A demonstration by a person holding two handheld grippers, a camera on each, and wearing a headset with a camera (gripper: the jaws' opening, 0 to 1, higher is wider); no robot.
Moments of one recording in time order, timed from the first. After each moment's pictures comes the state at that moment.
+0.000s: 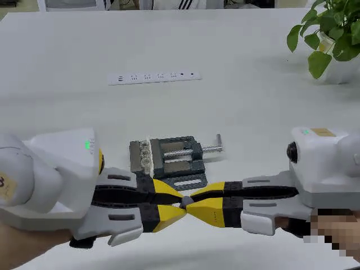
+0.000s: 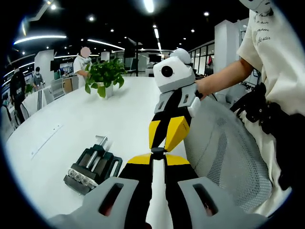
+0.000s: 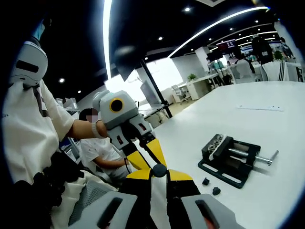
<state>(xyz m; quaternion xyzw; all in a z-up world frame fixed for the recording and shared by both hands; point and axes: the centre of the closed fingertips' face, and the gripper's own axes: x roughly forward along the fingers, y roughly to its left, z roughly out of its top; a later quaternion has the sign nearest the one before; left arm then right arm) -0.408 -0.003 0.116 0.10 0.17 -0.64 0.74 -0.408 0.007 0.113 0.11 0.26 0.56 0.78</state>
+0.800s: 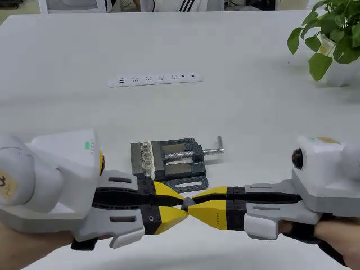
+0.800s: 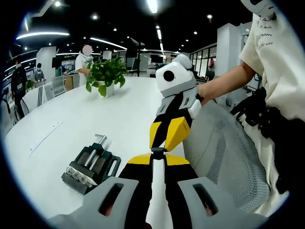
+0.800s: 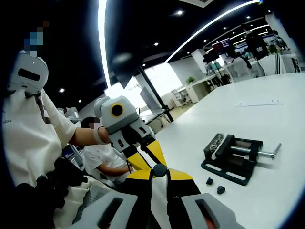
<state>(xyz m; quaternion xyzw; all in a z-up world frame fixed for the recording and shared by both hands) -0.409 -0.002 0.116 0.09 0.18 -0.63 0.75 -0.410 0.008 0.115 0.14 0.25 0.56 0.77</state>
